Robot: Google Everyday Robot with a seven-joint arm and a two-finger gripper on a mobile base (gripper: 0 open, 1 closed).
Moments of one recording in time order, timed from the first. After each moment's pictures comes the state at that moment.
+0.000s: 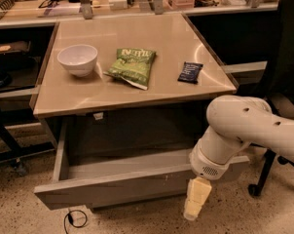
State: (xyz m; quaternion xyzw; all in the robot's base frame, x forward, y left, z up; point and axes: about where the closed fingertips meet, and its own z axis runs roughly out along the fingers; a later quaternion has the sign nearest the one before) arm 0.394 -0.126 0.658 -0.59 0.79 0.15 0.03
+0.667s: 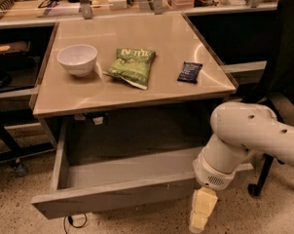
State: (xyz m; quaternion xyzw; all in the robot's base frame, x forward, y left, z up) arm 0.364 -0.134 0.653 -0.59 0.79 0.17 0.01
